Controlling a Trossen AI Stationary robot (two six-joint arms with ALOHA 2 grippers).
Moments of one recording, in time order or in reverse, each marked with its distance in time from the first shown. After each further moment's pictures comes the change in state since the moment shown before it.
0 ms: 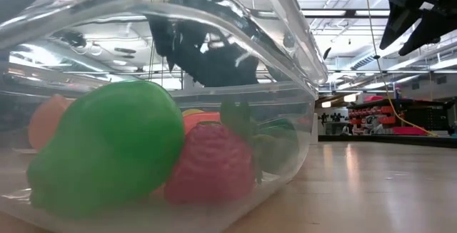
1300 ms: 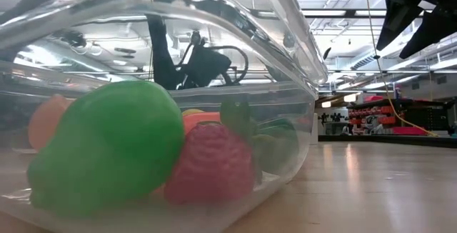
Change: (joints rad) left arm 0.003 0.272 0.003 0.230 -0.118 -0.141; right arm -0.001 0.000 0.001 0.087 -0.029 -0.058
